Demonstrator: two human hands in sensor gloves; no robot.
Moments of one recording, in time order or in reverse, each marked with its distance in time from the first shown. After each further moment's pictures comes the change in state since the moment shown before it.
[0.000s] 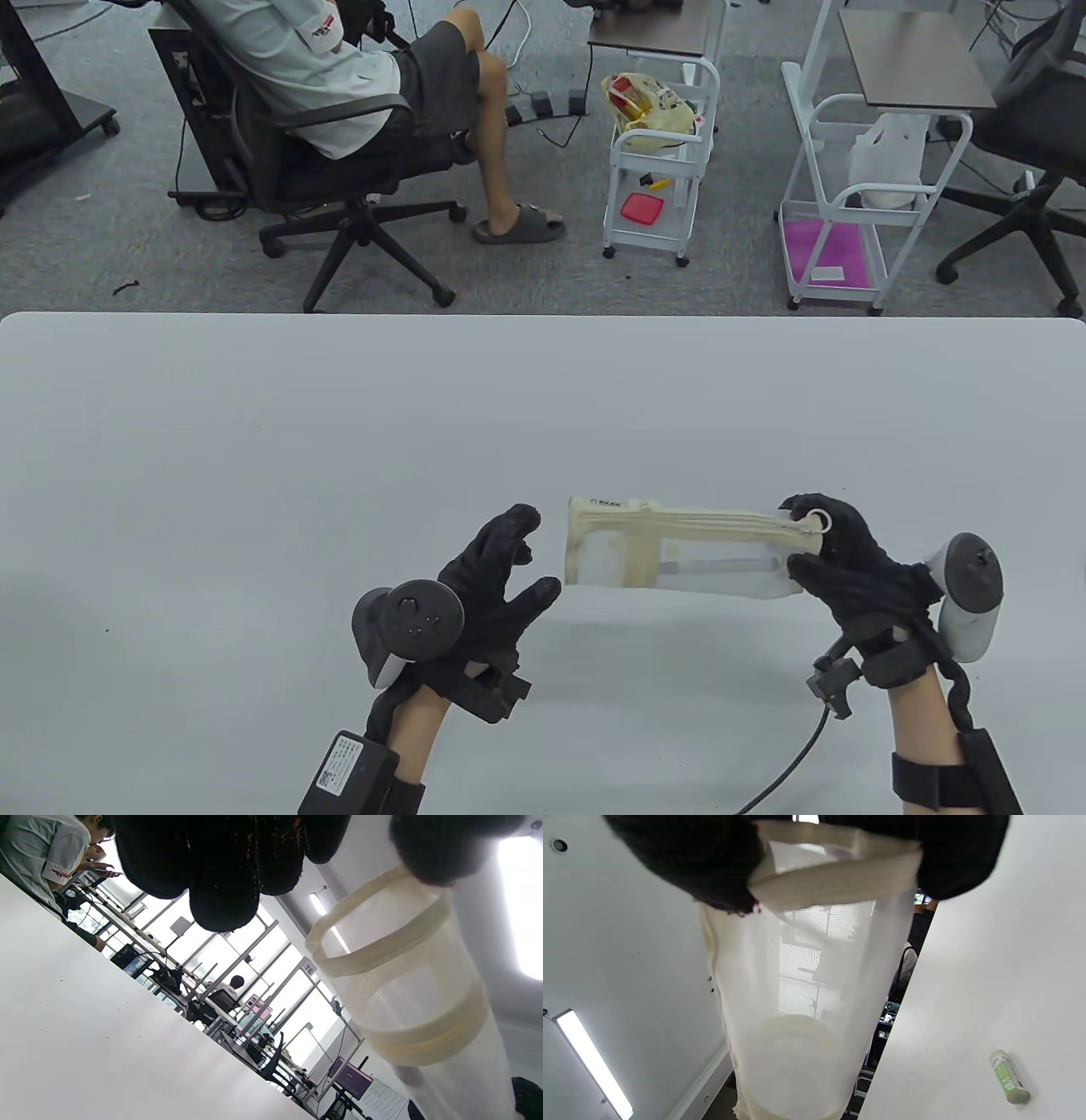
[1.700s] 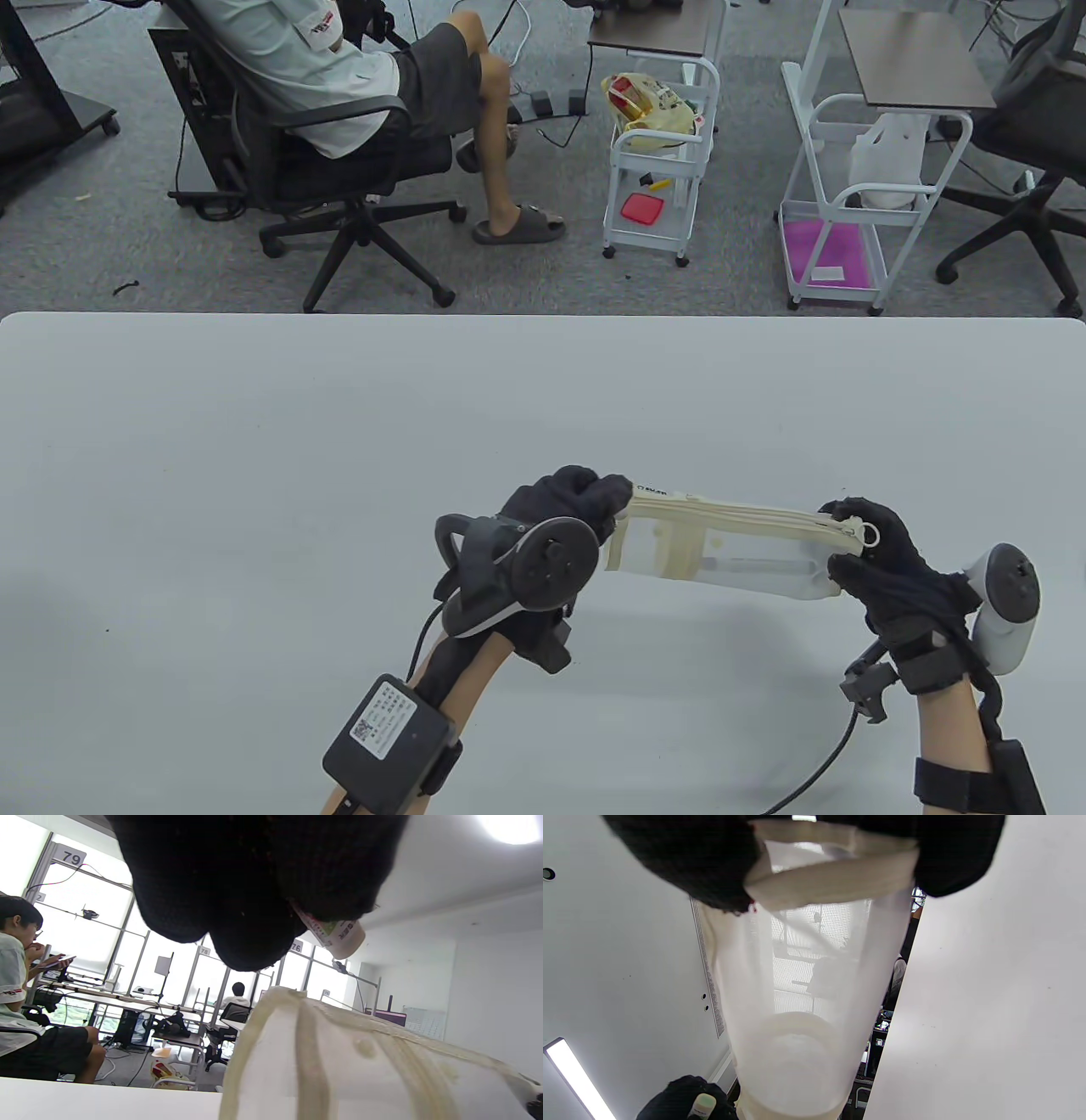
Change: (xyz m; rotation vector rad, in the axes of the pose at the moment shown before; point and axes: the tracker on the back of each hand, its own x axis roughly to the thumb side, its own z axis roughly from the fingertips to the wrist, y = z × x) left_hand 0.162 0.030 -0.070 -0.046 -0.141 -0.438; right_hand -0.008 -0.019 0.010 -0.007 0.042 0.000
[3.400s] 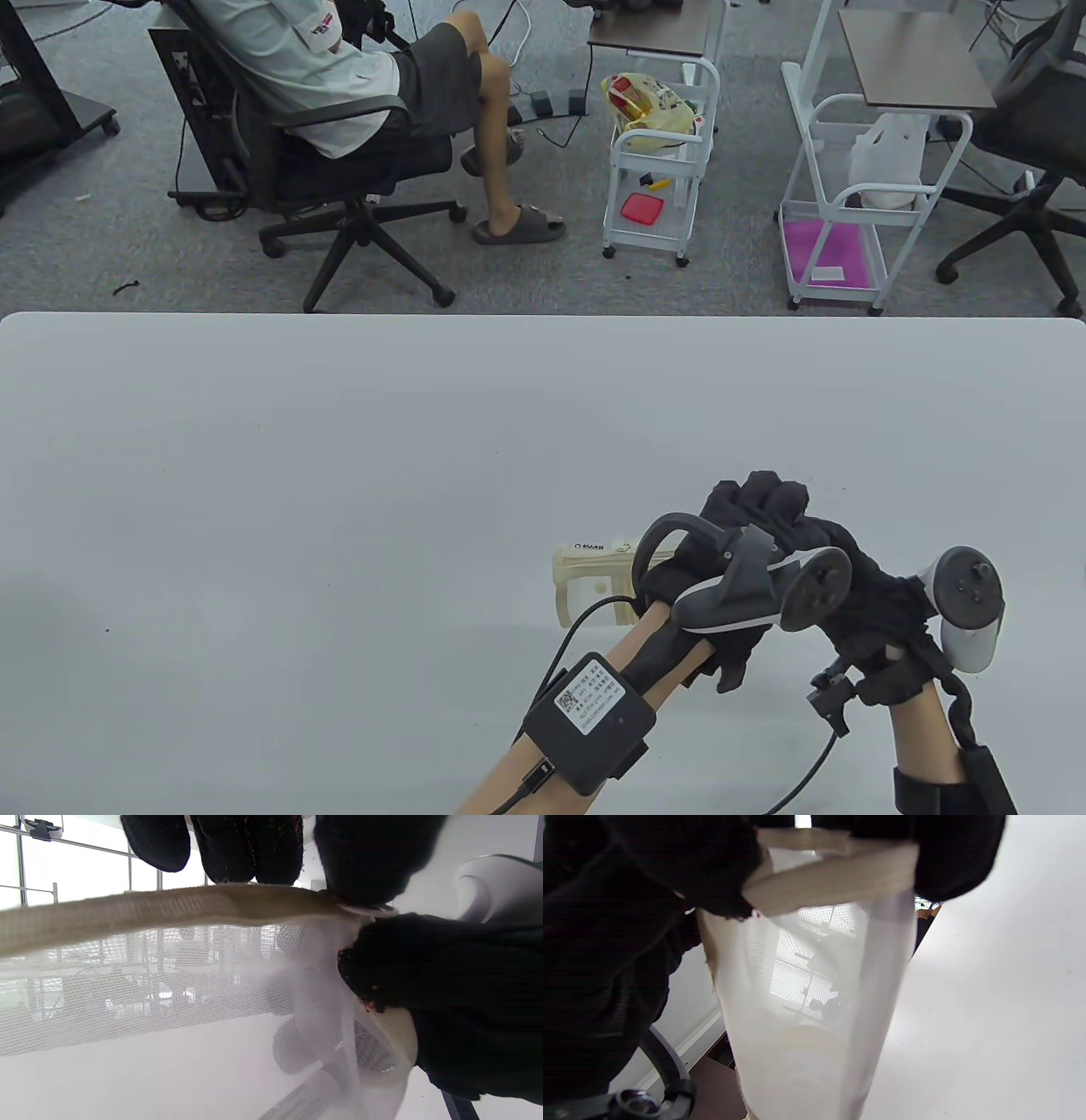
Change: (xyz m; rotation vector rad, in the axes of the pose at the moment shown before) left_hand 0.123 -0.075 -0.044 -0.284 -0.188 -0.167; right_hand 0.018 0.041 -0.001 0.070 -0.082 0.207
